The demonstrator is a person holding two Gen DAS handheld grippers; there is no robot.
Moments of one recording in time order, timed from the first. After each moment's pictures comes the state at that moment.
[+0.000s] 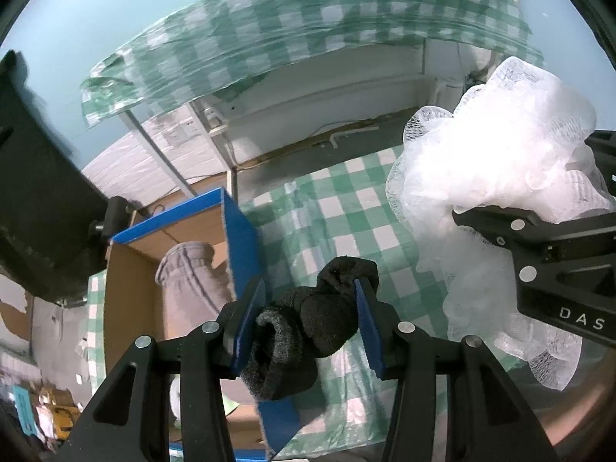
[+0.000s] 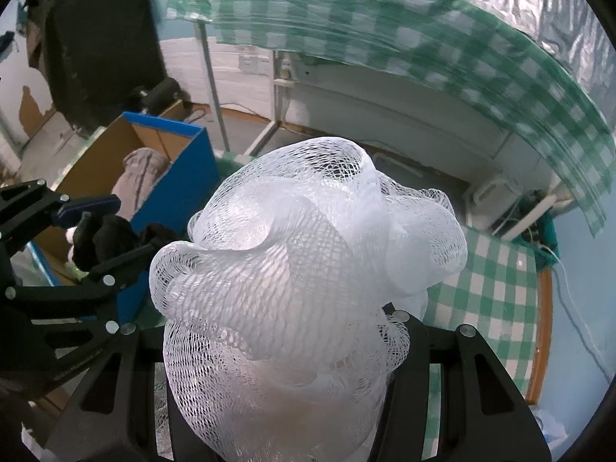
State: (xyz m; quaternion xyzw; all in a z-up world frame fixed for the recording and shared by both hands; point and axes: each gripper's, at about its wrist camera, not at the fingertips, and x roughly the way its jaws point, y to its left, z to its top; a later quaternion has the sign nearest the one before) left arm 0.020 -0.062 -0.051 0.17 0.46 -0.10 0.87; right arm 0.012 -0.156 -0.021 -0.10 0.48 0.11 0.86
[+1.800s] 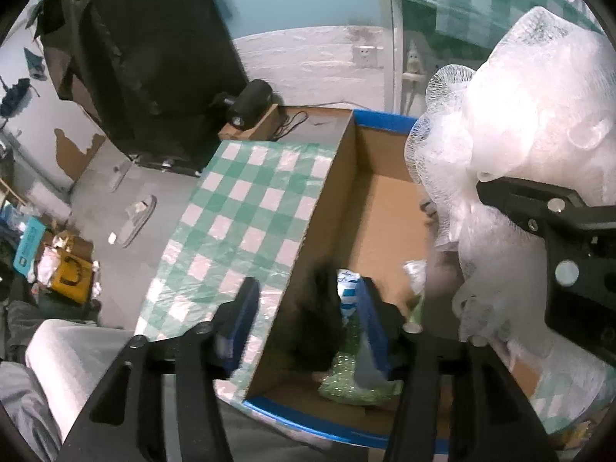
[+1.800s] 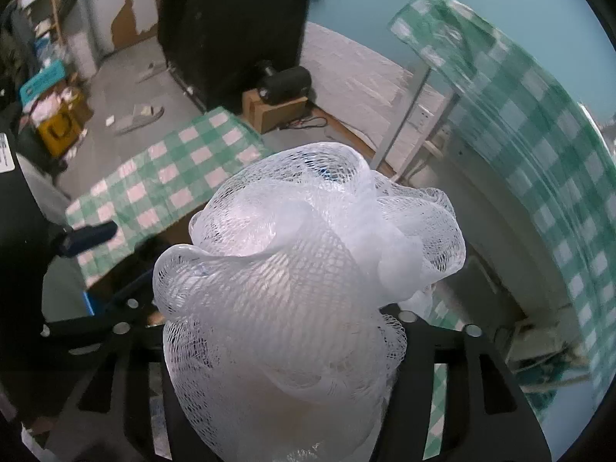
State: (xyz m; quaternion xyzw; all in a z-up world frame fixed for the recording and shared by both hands) left arm 0.039 0.182 -0.079 0.02 0.51 0.16 0.84; right arm 0.080 0.128 -0.029 -0.25 0.45 0.28 0.81
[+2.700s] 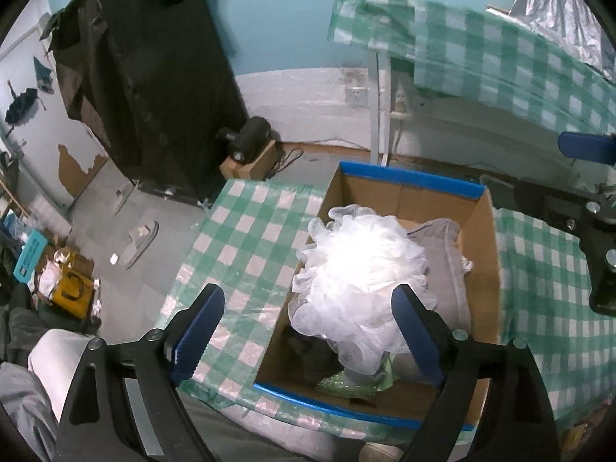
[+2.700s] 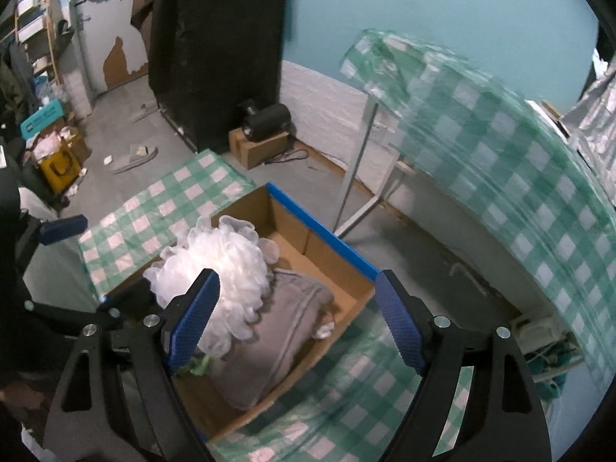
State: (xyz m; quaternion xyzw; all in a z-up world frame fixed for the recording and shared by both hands) left arm 0.007 0.168 -0.018 0.01 0.45 0.15 0.88; right arm 0.059 0.070 0.037 -0.20 0.41 0.27 0.85
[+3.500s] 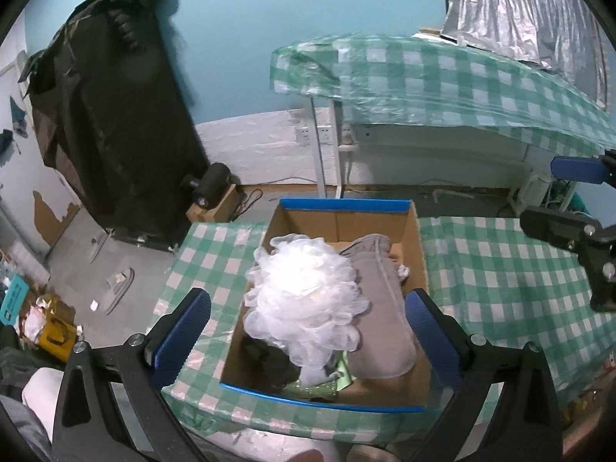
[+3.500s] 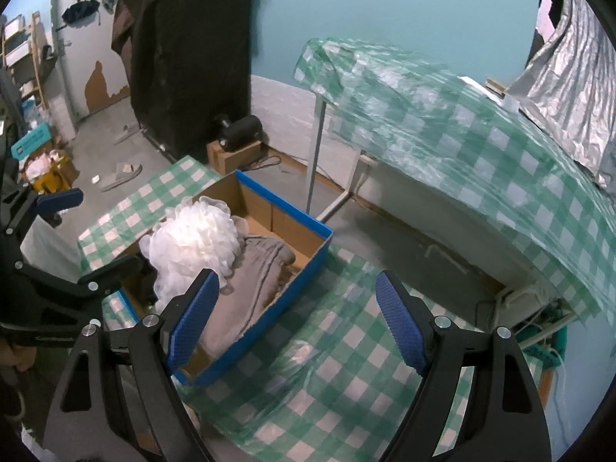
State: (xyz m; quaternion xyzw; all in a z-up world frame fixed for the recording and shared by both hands) left arm -0.032 0.114 0.011 0.05 0.39 0.06 0.92; right arm 0.004 -0.010 0.057 -0.16 0.39 0.23 0.88
